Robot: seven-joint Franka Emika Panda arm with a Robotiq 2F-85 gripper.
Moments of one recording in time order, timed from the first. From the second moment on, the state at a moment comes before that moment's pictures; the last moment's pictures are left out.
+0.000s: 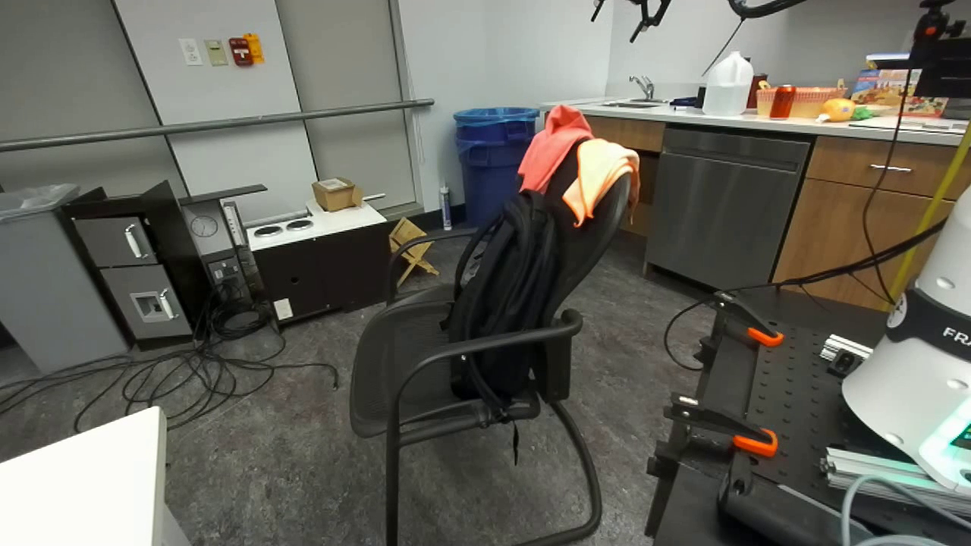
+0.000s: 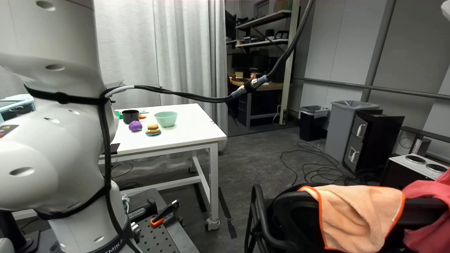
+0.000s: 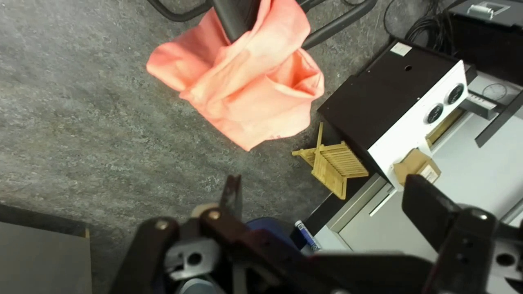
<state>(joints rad) -0.48 0.13 -0.32 -1.77 0.50 2.29 0.10</state>
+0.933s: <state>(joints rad) -0.42 -0.17 -0.32 -2.00 0.20 2.12 0.08</state>
